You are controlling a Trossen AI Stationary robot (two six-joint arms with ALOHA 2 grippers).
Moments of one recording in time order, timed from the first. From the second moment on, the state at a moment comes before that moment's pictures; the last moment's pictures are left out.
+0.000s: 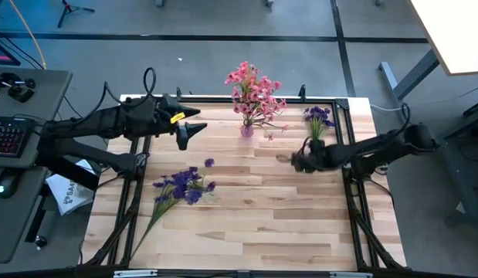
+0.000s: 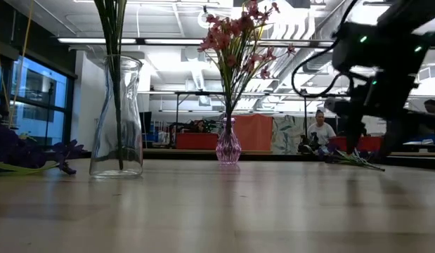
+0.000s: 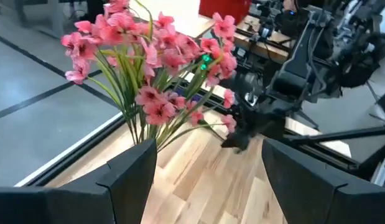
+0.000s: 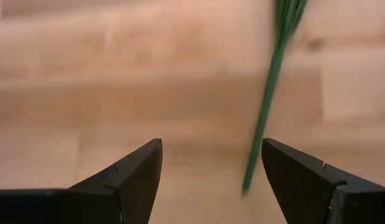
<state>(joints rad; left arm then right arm) 0.04 1.01 1.21 -0.52 -0.34 -0.33 0.03 1.25 0.54 -0.70 0.42 1.62</state>
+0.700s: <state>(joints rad) -0.10 1.03 1.21 -0.50 -0.43 -0.57 -0.64 1.27 0.43 -0.44 0.41 1.01</state>
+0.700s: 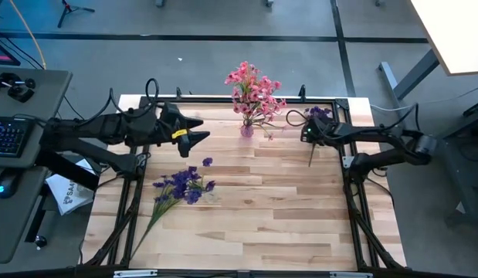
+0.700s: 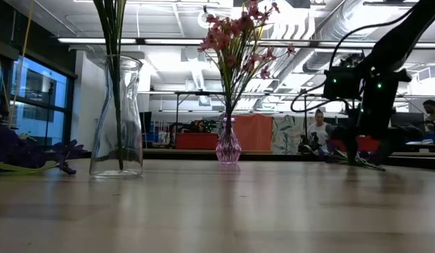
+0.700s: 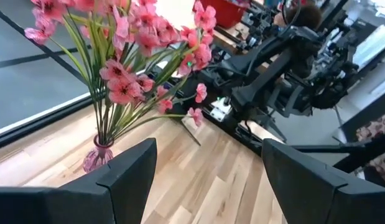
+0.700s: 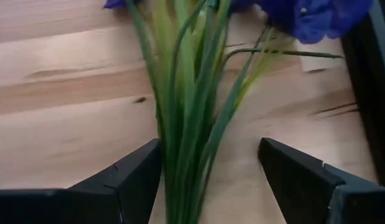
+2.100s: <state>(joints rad) -0.21 0.94 1.21 -0.26 -0.45 -0.23 0.11 0.86 0.79 0.35 0.32 0.27</state>
